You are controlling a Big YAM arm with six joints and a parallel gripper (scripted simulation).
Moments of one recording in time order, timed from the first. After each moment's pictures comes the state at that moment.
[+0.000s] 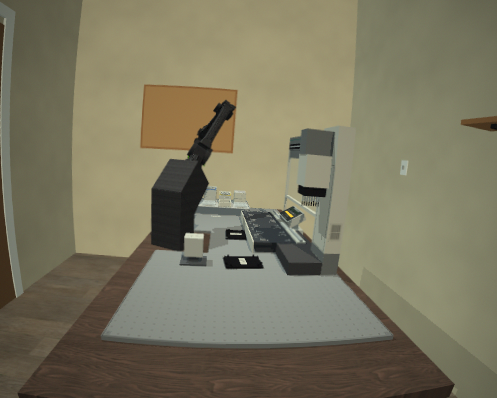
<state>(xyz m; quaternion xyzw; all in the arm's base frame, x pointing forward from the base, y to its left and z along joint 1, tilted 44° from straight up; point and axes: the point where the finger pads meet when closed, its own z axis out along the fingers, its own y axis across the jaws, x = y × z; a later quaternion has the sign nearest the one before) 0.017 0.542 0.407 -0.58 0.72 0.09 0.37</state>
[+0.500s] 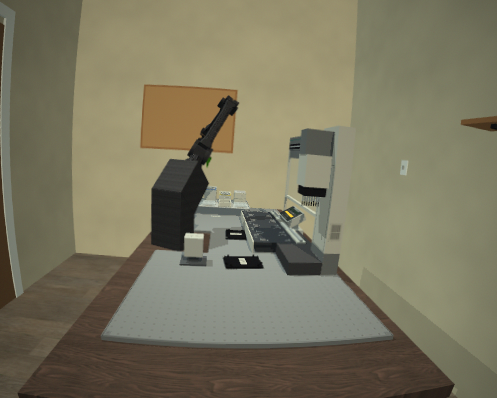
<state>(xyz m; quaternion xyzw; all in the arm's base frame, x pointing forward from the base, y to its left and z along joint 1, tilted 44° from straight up) 0.039 0.490 0.381 -0.50 0.78 0.12 0.35</state>
